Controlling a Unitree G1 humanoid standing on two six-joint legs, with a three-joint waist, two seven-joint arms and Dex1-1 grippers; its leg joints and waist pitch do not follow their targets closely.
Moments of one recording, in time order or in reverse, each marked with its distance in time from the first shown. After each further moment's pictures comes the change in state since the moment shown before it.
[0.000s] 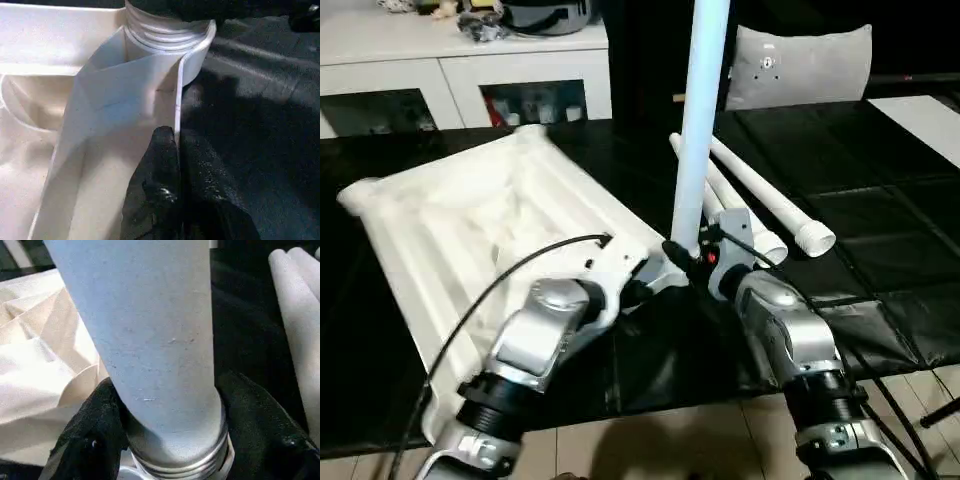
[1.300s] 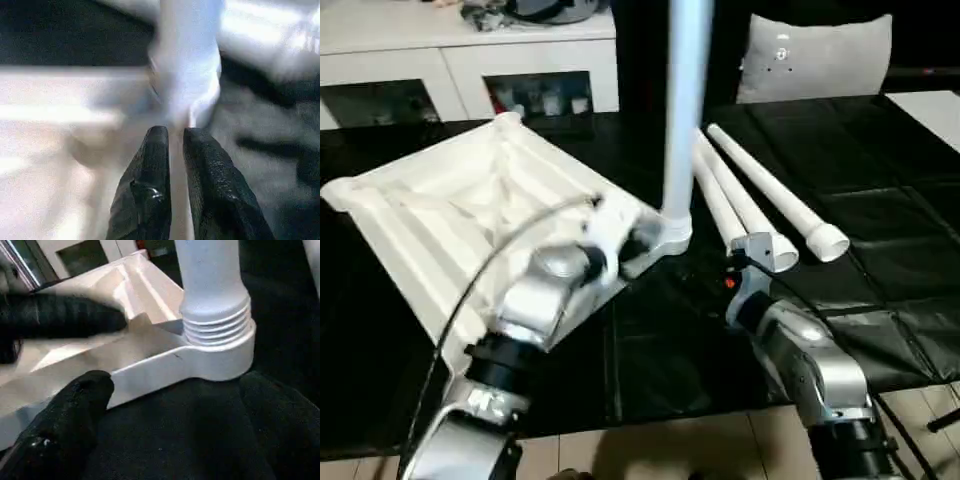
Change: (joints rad) left arm -0.175 0.018 0.109 0.139 -0.056 -0.143 0.108; right arm 0.208 -0.040 -0.012 -0.254 0.105 0.071 0.106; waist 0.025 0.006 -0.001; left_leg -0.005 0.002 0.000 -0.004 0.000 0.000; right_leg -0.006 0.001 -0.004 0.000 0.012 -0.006
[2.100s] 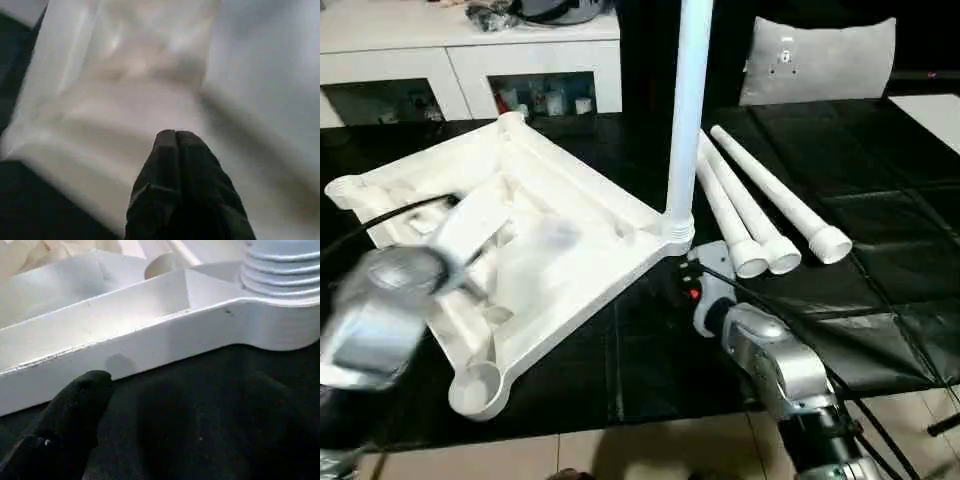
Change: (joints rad) left arm 0.318 0.627 -0.002 -0.428 0.221 0.308 -0.048; right arm -0.095 0.040 0.125 0.175 -0.094 0.020 -0.093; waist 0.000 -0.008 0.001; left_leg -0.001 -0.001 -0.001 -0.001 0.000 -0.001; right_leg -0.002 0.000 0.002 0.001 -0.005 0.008
